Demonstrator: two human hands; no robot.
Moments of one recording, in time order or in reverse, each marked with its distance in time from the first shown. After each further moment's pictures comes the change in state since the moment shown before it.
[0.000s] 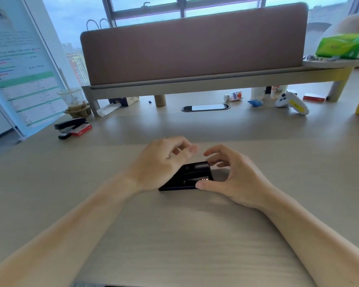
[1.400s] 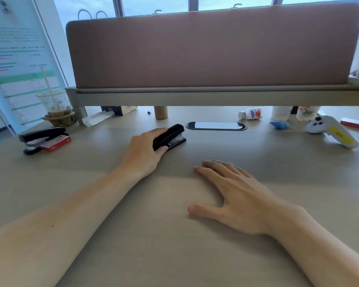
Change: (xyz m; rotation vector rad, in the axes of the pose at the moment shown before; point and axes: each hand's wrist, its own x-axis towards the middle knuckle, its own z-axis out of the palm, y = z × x) left_hand 0.175 -0.153 0.013 0.161 0.387 -0.174; right_hand 0.115 0.032 0.006 -0.578 -0.363 -0.035
